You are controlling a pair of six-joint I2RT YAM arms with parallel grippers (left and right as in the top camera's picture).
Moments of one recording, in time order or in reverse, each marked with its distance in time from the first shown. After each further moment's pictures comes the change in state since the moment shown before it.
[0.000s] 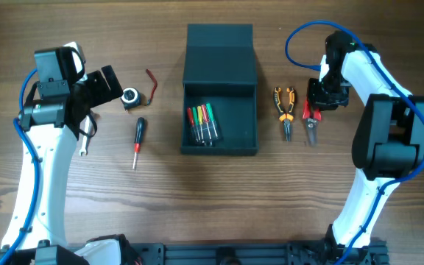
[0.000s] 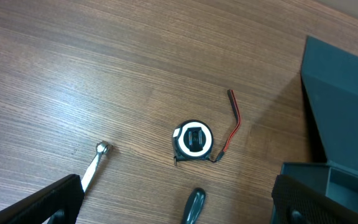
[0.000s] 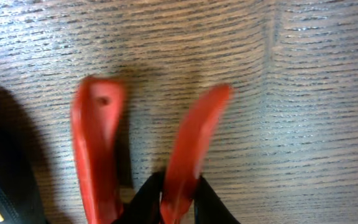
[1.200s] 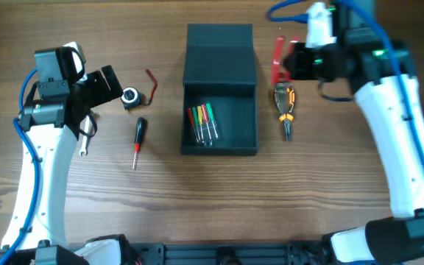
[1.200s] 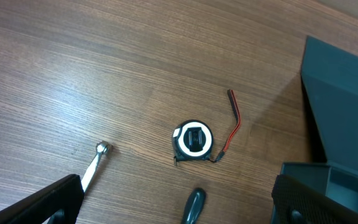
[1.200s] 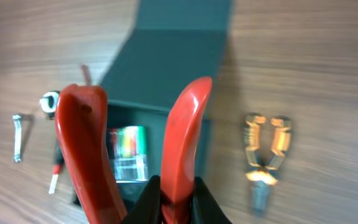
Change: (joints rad) left arm 0.000 0.000 0.000 0.000 0.000 0.000; right arm 0.290 -0.562 0.106 -0.033 -0.237 0.130
